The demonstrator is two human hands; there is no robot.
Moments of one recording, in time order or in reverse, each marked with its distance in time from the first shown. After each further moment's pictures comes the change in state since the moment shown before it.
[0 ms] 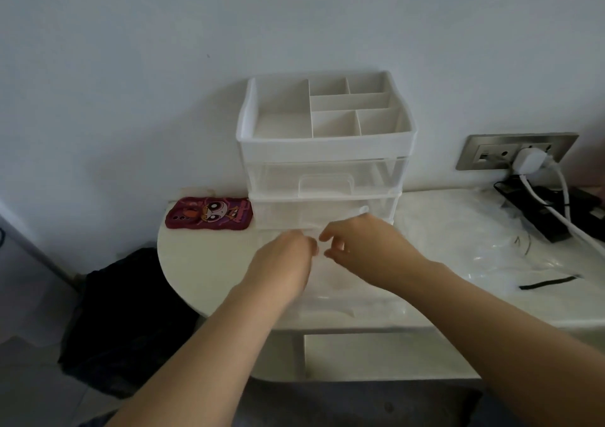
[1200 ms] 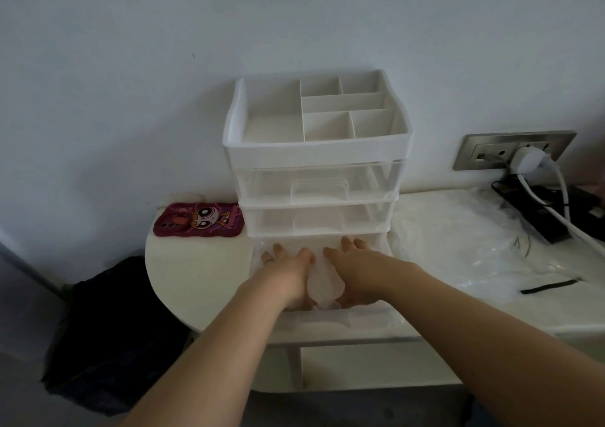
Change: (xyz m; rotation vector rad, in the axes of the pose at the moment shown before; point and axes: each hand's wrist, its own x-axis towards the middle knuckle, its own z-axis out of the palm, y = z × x) left_hand 0.030 -0.006 0.023 0.023 -0.414 -0.151; right_hand 0.016 0.016 0.030 -0.238 -0.545 0.141
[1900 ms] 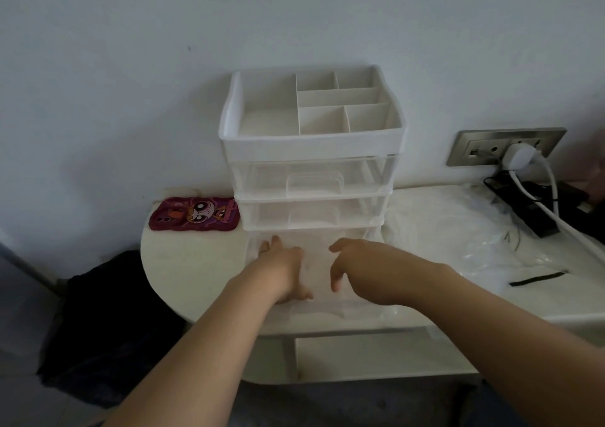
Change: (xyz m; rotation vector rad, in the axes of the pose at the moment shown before) left_hand -0.004 -0.002 -0.001 0.047 0.040 0.011; right_hand -0.049 0.001 -0.013 0.060 0.158 -0.174
